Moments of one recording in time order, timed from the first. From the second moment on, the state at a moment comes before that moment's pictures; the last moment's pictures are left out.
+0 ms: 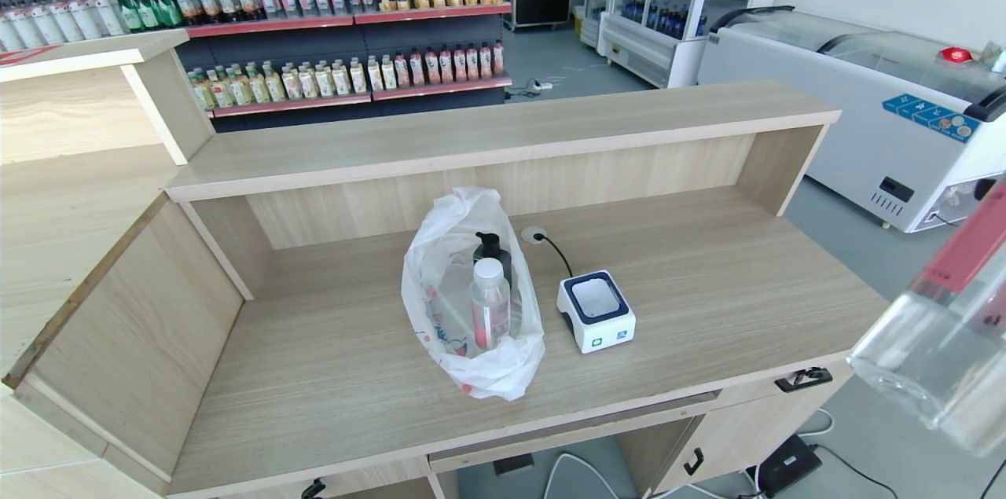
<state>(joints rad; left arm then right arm) -0.01 0.00 0.00 0.00 -0.04 0.00 0.20 0.94 -0.98 0.09 0.70 0.39</state>
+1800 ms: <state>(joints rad) -0.01 0.00 0.00 0.00 -0.04 0.00 -0.20 1.16 -0.65 -0.51 0.10 -0.14</state>
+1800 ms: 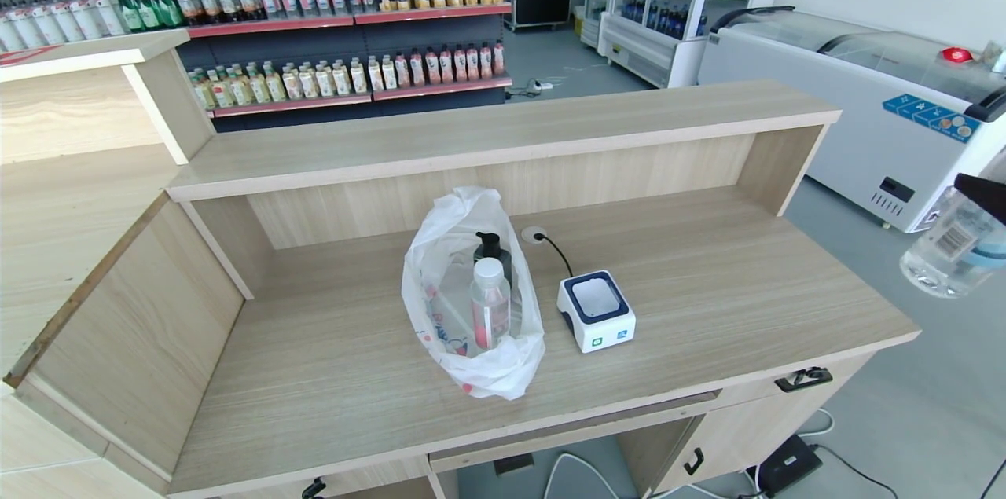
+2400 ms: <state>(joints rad) -0.01 0.00 0.00 0.00 -0.04 0.00 -0.22 1.37 -0.66 -0.72 -0.03 -0.30</state>
